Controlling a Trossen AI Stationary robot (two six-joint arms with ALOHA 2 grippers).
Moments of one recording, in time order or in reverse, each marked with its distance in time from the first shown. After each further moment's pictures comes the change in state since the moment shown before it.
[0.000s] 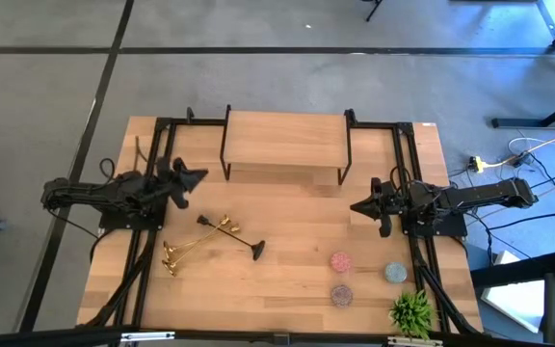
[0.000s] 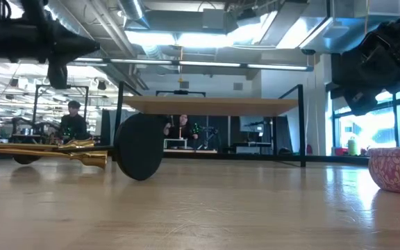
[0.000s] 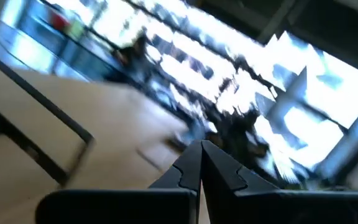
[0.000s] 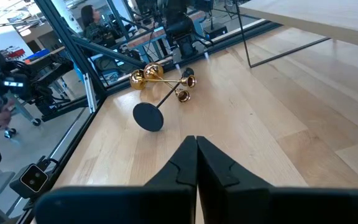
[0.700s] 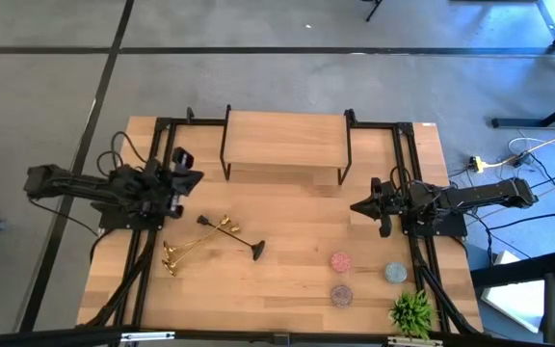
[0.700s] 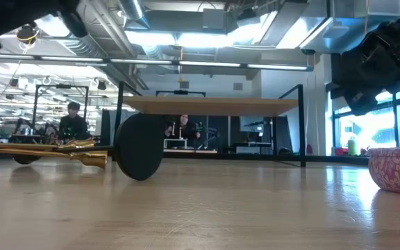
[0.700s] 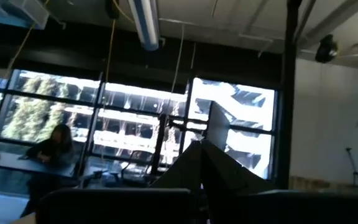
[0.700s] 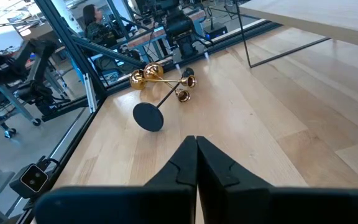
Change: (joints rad) left arm 0.000 0.450 0.086 0.693 0.327 0.400; right arm 0.000 0.000 0.000 0.000 0.000 0.000
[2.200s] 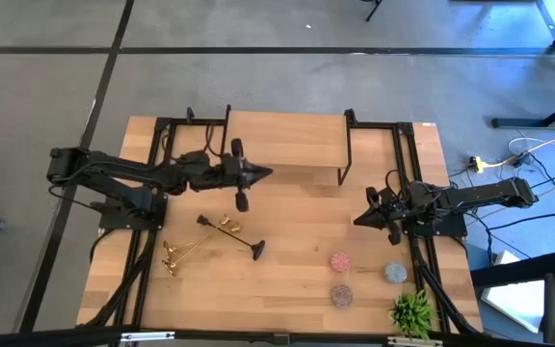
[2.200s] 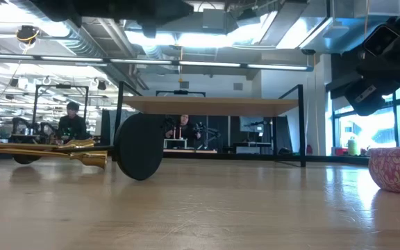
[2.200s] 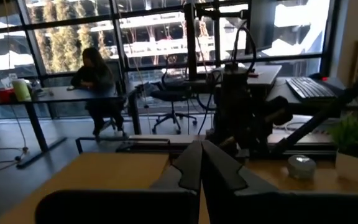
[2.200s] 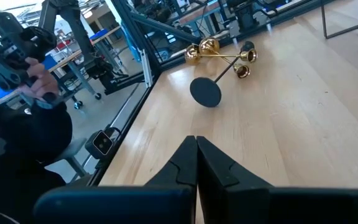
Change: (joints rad) left arm 0.102 0.727 0.540 -0.297 0.041 0.185; right arm 0.002 0.006 0.000 0.010 -0.255 0.042
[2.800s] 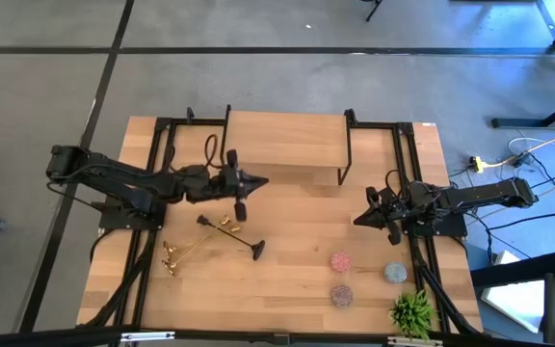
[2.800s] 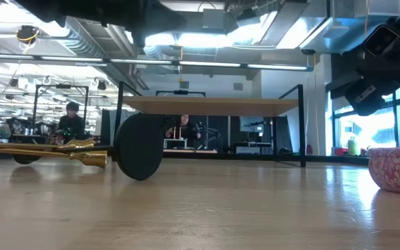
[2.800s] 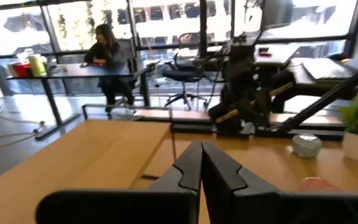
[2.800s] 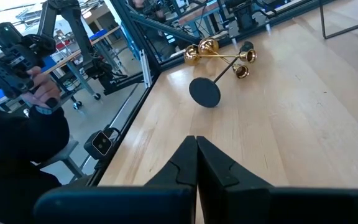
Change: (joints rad) left arm -0.118 -0.012 -0.056 -0.012 -0.192 -0.035; right arm 0.000 0.000 0.000 0.000 0.003 0.000
